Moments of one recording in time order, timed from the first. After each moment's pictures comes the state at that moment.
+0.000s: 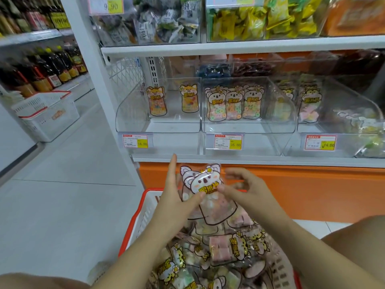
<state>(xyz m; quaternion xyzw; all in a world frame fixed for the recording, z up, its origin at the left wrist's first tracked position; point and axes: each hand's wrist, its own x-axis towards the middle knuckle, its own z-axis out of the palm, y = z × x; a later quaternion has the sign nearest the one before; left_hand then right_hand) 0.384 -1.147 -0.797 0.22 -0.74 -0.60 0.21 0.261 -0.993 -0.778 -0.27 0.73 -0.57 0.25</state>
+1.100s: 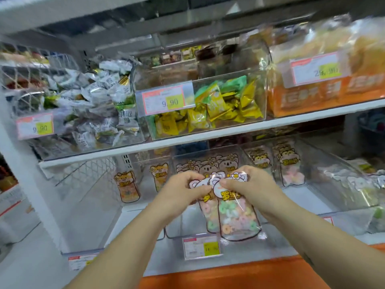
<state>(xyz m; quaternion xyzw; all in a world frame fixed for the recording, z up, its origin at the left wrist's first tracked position) 0.155 -1.199 -0.664 0.15 -0.84 -0.51 0.11 0.060 -1.026 -0.687 -0.23 0.72 -0.64 0.11</state>
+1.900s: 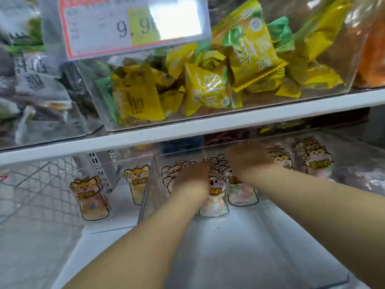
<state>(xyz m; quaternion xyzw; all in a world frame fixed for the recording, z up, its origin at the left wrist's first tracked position) -0.016 -1.257 -0.726 0.18 -0.98 -0.05 0.07 -0.068 -1.132 -0.682 -0.29 0.95 0.03 -0.08</state>
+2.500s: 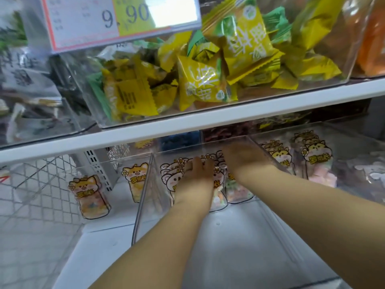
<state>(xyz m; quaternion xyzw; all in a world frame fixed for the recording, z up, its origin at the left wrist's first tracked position) 0.001 -1.242 -0.752 0.15 -0.97 0.04 0.16 -0.073 -1.140 -0.696 -0.28 0.96 -0.02 -0.04</state>
